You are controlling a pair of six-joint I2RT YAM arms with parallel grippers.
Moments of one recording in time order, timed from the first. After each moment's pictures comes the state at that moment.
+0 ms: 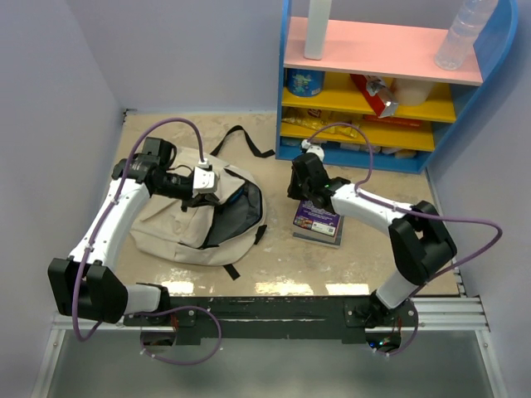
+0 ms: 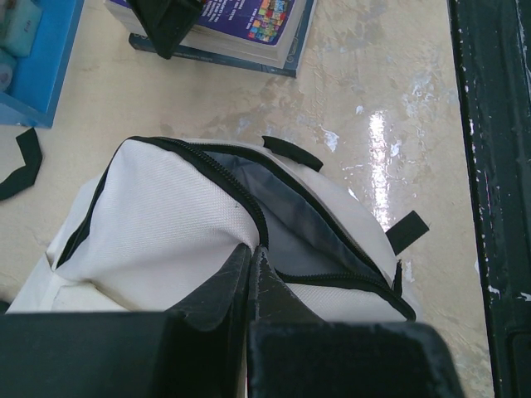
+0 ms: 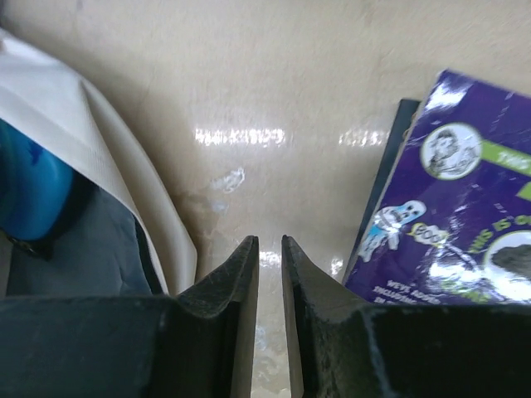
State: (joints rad) left arm -0.15 1.31 1.20 -1.07 1.00 1.26; right arm 0.60 1.62 1.04 -0.17 0.23 0.63
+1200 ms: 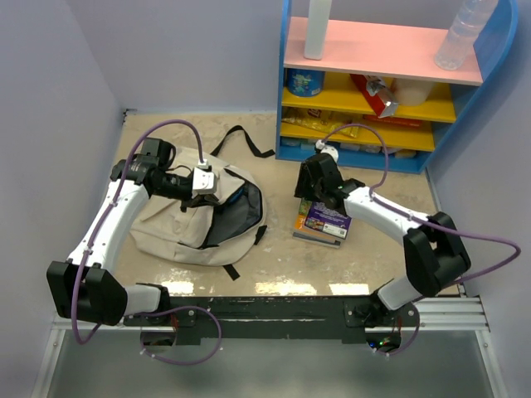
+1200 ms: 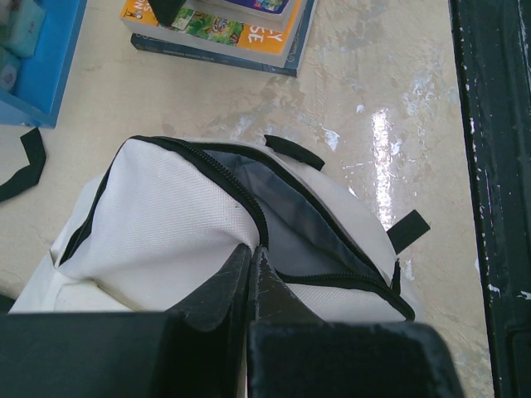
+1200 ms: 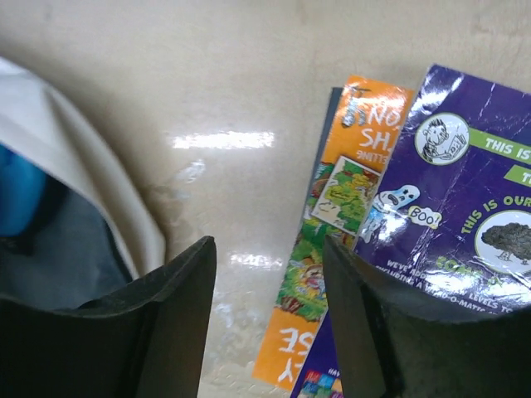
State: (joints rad) left arm -0.15 1.30 1.20 -1.07 0.99 1.26; right arm 0.55 1.55 0.99 -0.23 0.23 0.62
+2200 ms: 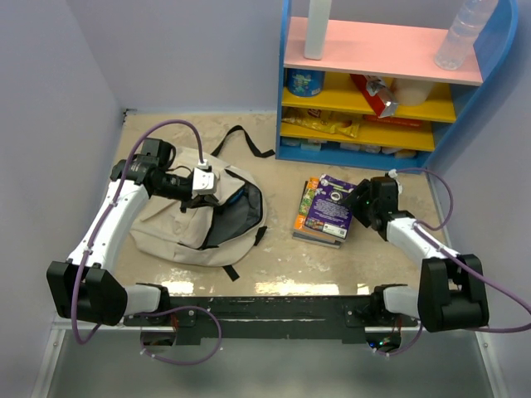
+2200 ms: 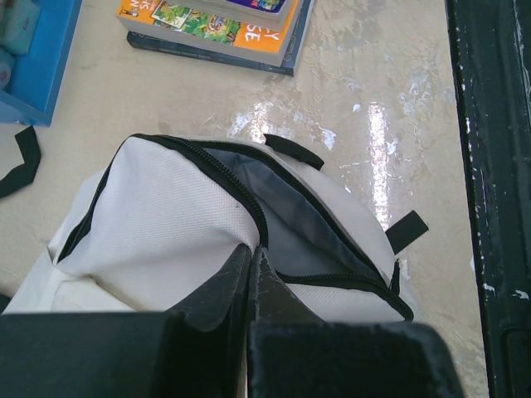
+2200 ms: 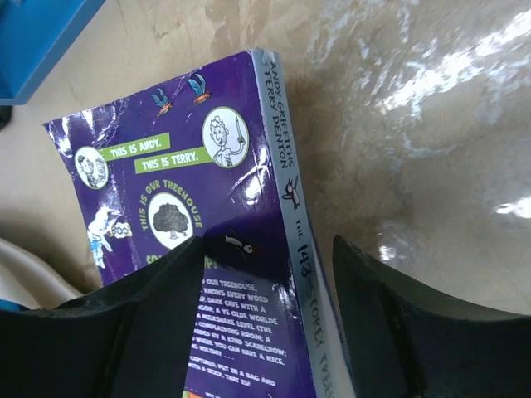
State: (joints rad) left arm -0.15 1.30 1.20 -1.08 0.99 1.26; right arm 0.09 1.24 0.59 -0.12 0.03 0.82
